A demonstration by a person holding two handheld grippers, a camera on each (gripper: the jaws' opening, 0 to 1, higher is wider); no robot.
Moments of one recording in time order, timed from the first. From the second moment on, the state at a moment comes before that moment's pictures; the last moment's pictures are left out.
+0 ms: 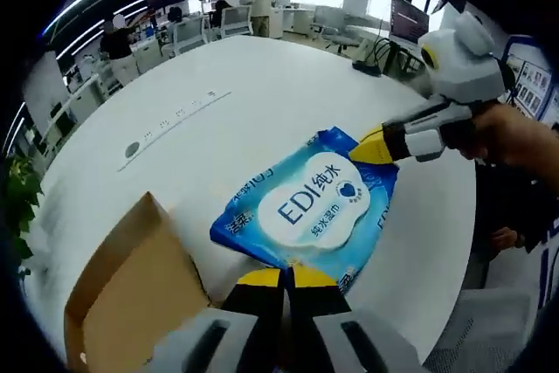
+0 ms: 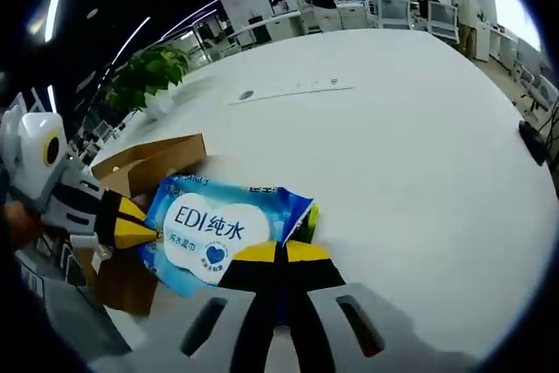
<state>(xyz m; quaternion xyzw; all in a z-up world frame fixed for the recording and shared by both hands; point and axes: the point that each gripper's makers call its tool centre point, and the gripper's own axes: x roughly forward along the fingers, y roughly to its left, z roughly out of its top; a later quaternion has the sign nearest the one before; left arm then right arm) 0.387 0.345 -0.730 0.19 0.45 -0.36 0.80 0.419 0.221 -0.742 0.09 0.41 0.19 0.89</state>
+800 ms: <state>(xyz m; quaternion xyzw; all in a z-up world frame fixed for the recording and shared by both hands) 0.385 0.350 -0.744 0.26 0.44 -0.37 0.78 0.421 0.215 -0.756 0.09 0.39 0.17 0.90</state>
